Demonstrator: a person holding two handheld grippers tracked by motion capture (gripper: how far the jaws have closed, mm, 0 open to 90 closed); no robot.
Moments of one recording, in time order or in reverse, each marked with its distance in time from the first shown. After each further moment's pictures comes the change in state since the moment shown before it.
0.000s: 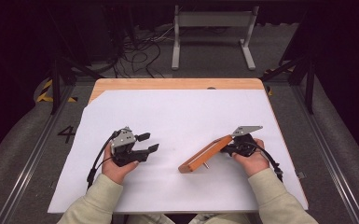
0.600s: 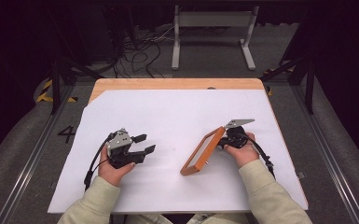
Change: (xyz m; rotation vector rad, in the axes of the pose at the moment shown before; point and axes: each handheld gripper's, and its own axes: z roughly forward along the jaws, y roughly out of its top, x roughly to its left) left arm 0.001 -0.005 -0.009 -0.002 0.022 -0.010; right arm -0.010 0.020 0.029 -0.032 0.029 0.052
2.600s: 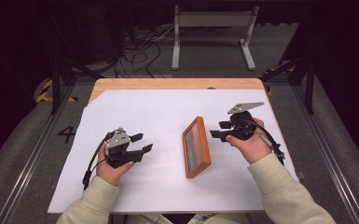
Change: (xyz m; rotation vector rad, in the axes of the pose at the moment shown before) left arm 0.004 0.001 -0.004 0.035 0.048 -0.013; right arm 0.047 0.067 -0.075 -0.010 -0.055 -0.050
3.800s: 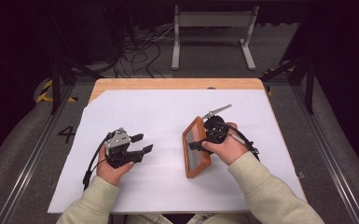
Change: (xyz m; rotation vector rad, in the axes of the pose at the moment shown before) left arm 0.000 -0.001 0.002 0.004 -0.009 -0.004; right arm 0.035 0.009 0.062 0.199 0.117 0.075
